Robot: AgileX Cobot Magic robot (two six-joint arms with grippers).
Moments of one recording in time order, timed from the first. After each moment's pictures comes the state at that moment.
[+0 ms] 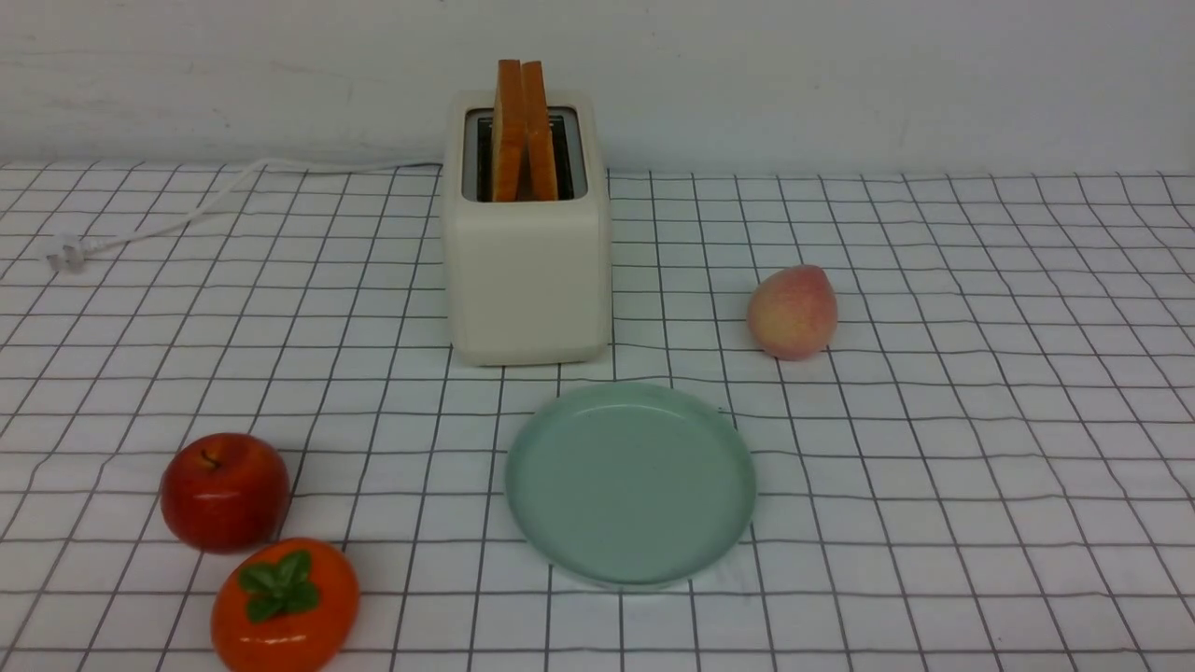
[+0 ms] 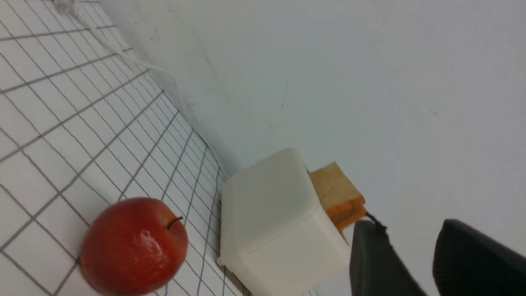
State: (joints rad) right arm -0.01 -0.01 0.02 0.59 0.07 0.16; left arm -0.04 -0.01 -0.01 -0.92 -0.06 -0.07
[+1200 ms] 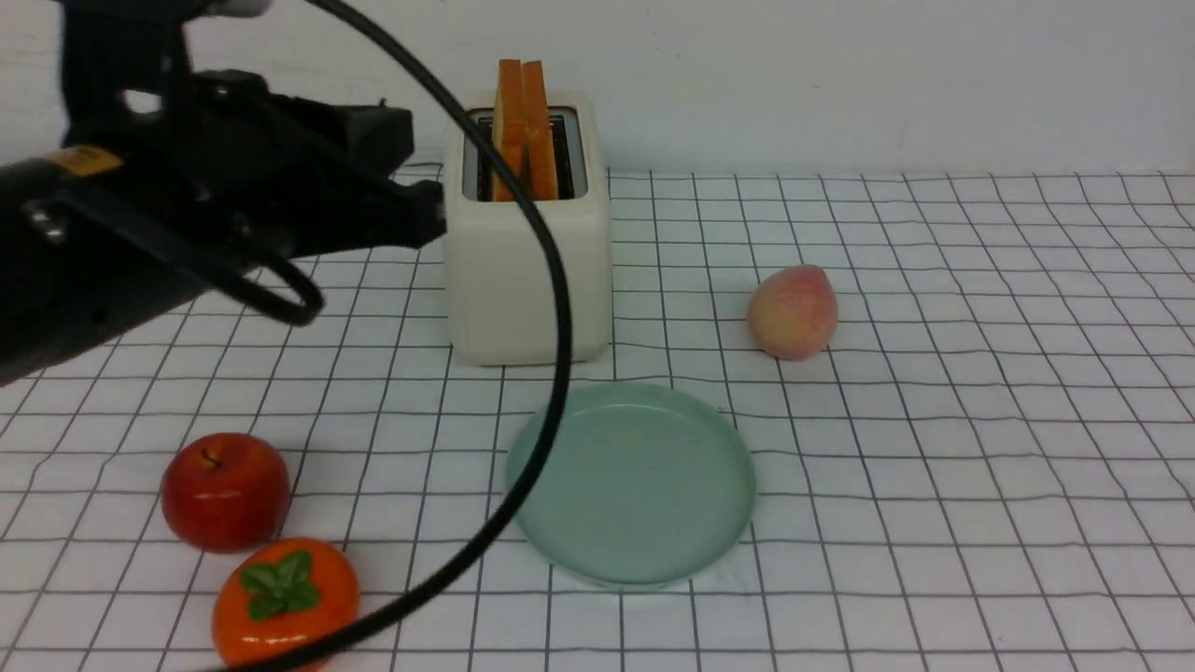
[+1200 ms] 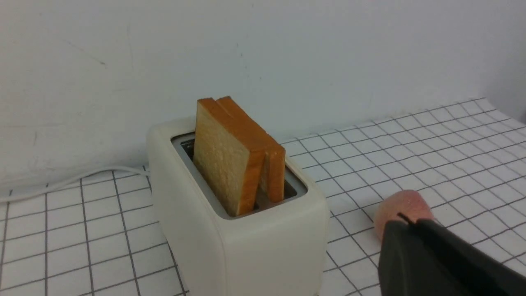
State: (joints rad) right arm 0.05 0.73 -0.98 0.87 0.67 -0.65; left arm -0.44 1.22 -0.92 -0.80 -0.08 0.72
